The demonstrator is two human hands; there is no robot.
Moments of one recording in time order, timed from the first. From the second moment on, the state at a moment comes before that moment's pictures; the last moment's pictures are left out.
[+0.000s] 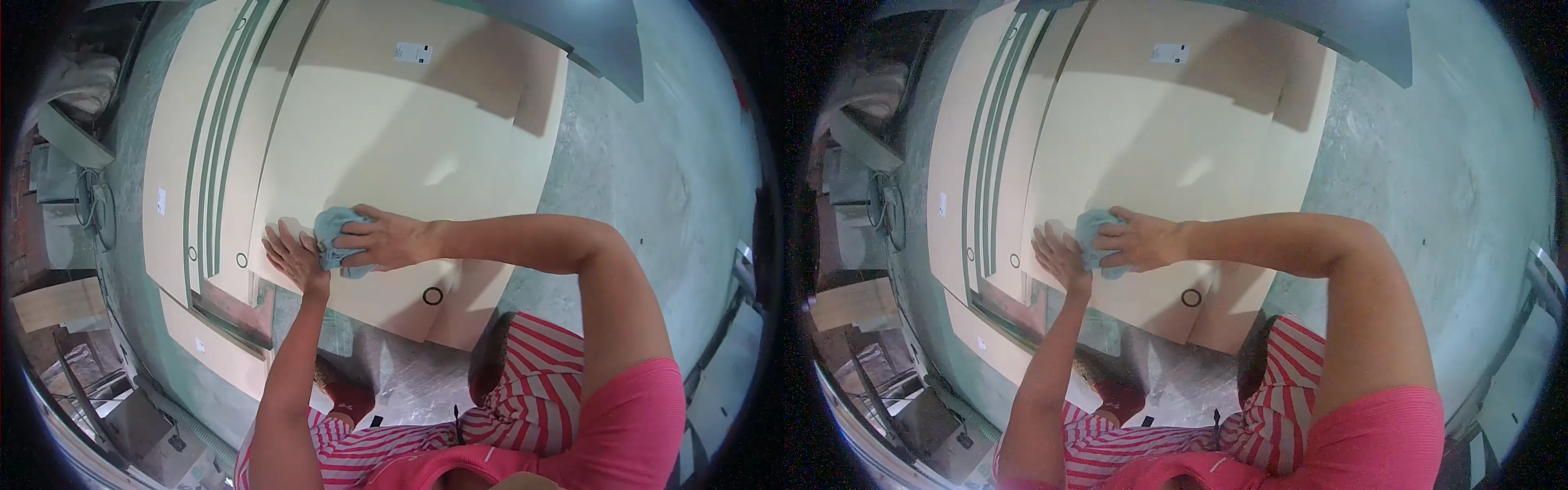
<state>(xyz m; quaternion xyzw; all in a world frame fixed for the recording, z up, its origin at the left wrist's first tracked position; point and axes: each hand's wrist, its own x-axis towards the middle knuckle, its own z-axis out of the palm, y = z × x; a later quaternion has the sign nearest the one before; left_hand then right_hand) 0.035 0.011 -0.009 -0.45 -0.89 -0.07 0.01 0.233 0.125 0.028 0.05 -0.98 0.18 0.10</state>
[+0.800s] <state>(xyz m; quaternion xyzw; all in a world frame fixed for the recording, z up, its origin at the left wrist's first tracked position) 0.034 0.010 -0.011 -0.50 -0.86 -0.10 0.04 0.085 0.290 -0.006 -0.22 -0.92 0.04 0.31</state>
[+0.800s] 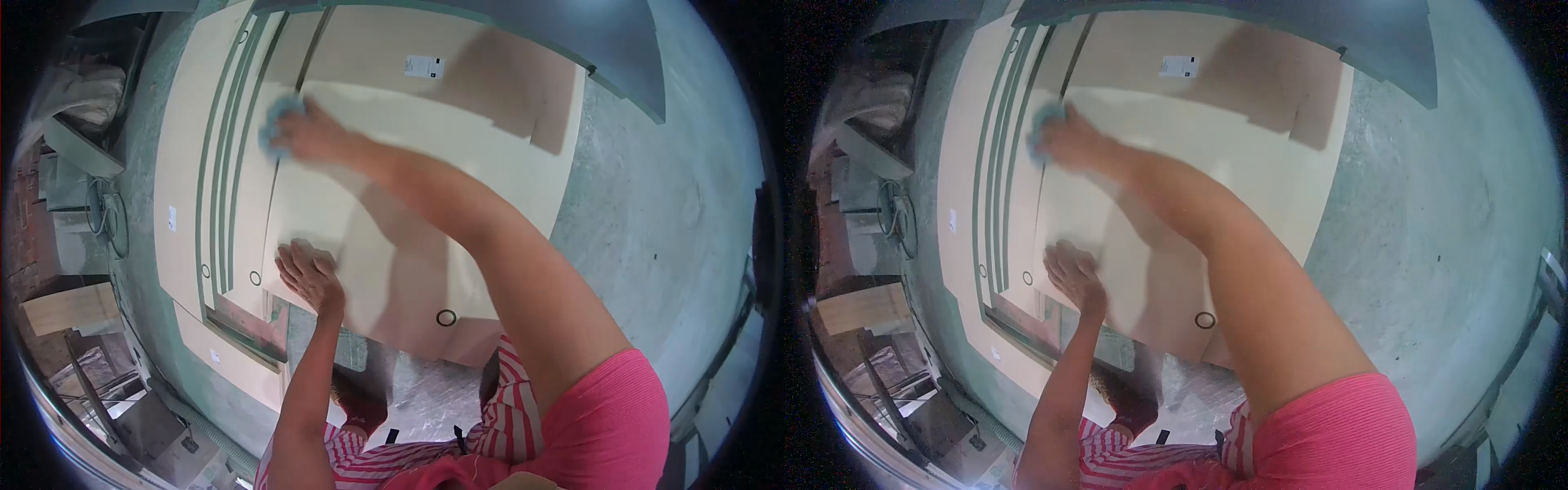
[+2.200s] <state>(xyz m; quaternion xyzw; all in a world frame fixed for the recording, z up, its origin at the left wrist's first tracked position) 0.031 0.007 -0.027 -0.45 -0.89 -0.07 0.06 0.419 0.059 0.025 -0.33 -0.94 0.13 0.00</state>
